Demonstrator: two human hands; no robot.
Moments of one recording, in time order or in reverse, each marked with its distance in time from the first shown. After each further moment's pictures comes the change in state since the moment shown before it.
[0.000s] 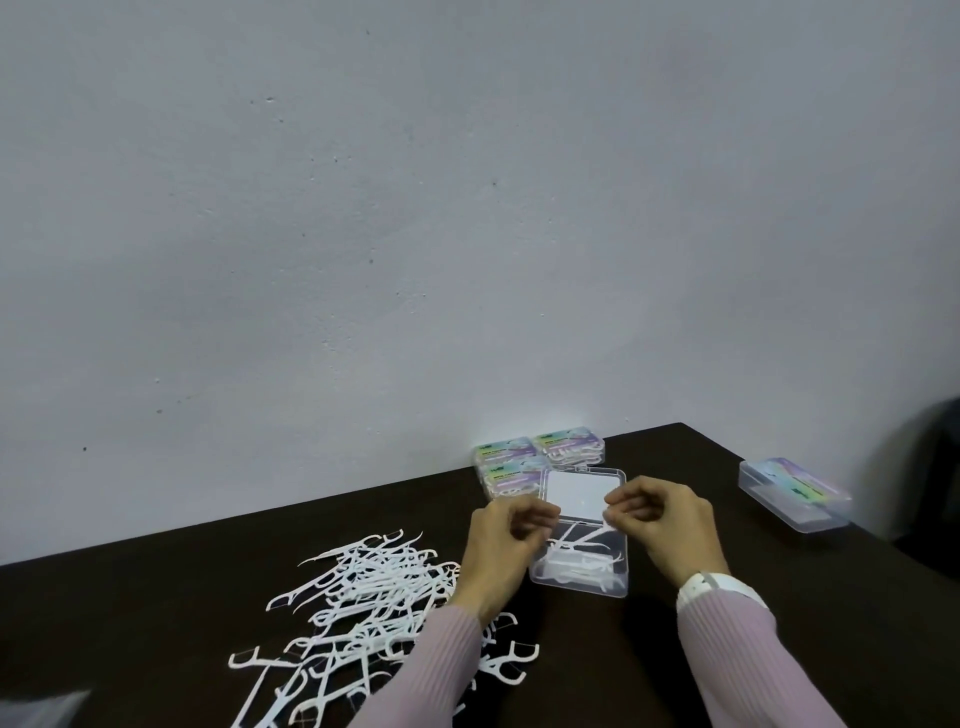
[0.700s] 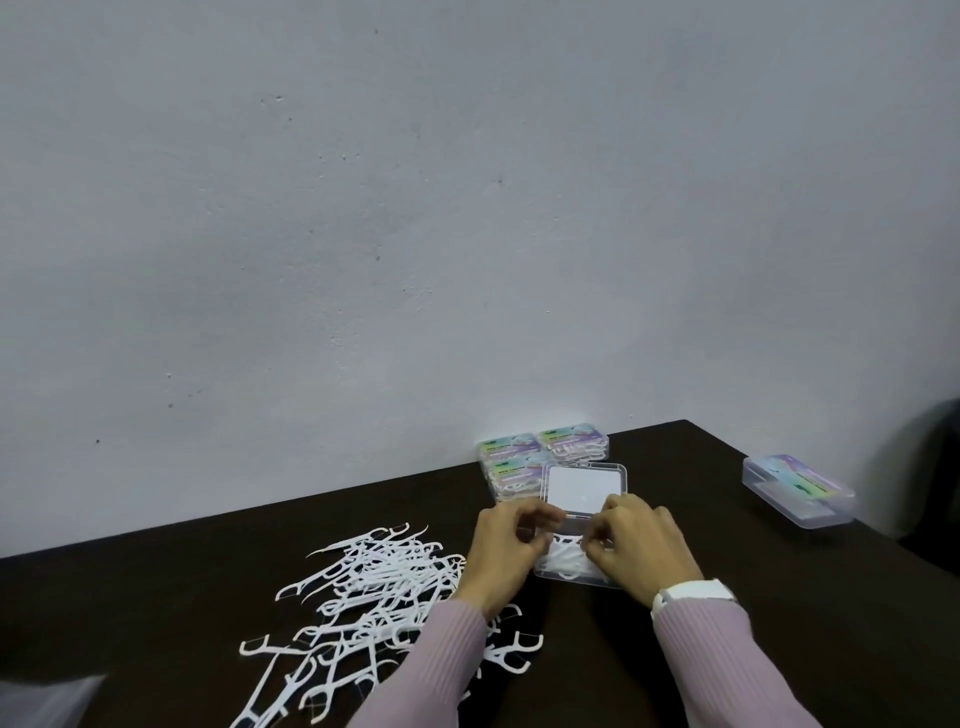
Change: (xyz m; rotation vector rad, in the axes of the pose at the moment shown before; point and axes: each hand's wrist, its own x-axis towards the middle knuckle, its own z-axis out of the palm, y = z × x) left_hand -0.004 -0.004 0.000 0.055 -0.043 0.000; right_hand -0.008 0.003 0.024 -0.737 -0.184 -0.300
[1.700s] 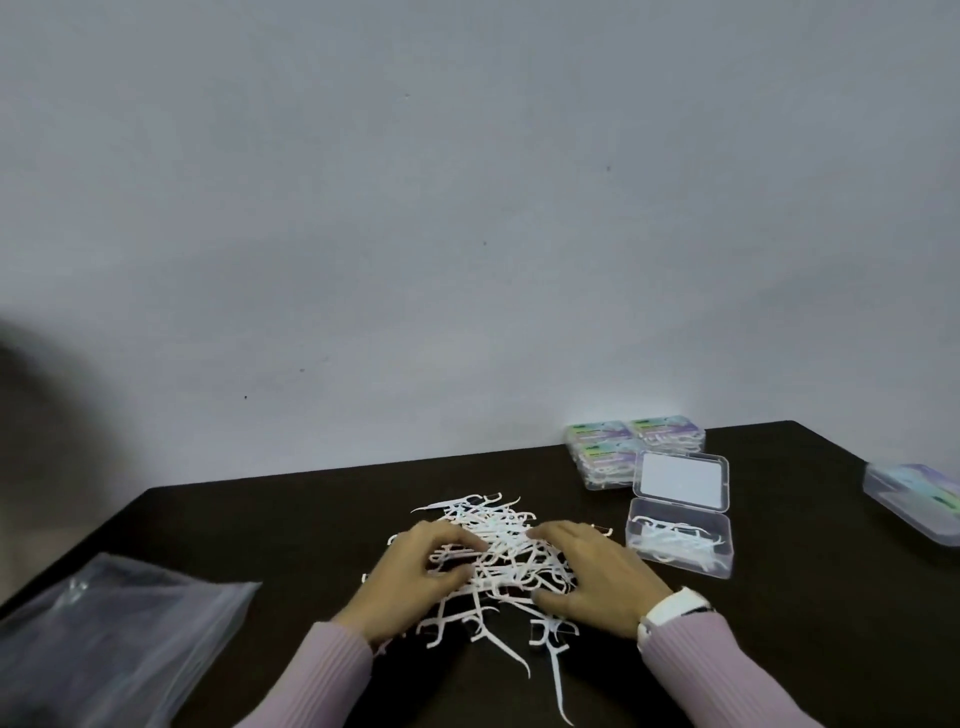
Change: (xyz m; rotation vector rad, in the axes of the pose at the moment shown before) left_hand -0.104 -0.036 -0.147 0.377 -0.016 -0.110; right_hand -0.014 -0.102 0.023 0.168 -0.329 -0.395
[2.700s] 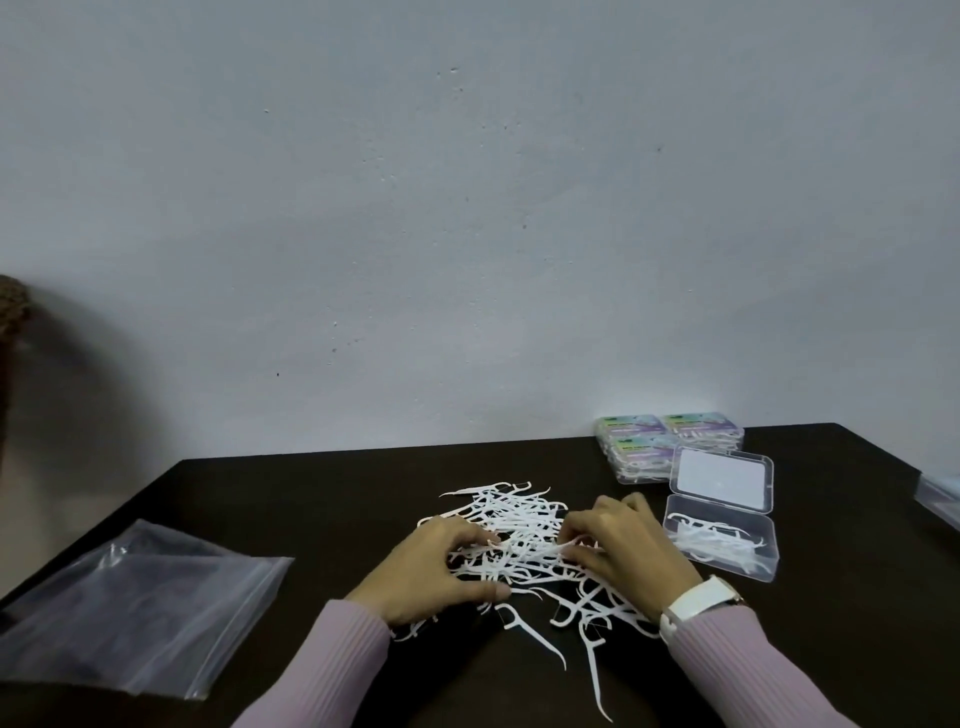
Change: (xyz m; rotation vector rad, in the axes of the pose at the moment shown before) left_hand -0.008 -0.004 -0.016 0.119 -0.173 -0.107; right_hand 0.014 -0.004 0.000 -0.123 0.189 -0.067
